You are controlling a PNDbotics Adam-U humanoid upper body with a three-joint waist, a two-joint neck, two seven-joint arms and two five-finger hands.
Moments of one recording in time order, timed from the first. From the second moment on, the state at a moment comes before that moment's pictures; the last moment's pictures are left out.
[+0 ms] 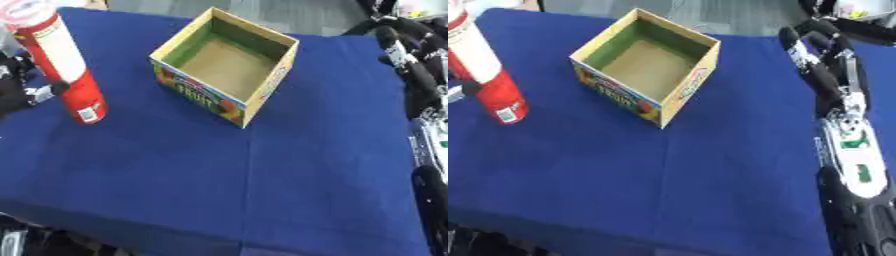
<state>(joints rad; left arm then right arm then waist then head) -0.64 0.51 0.16 -1.00 -0.07 -0.16 -0.29 -0.47 -0.20 -0.10 -1.59 -0.14 0.05 -0.18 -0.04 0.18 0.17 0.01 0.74</state>
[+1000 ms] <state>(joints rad) -0.69 0.48 0.15 -0.98 -0.09 -0.16 -0.26 -0.48 -0.20 -0.10 -1.59 -0.14 0.05 -0.17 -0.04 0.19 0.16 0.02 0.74</state>
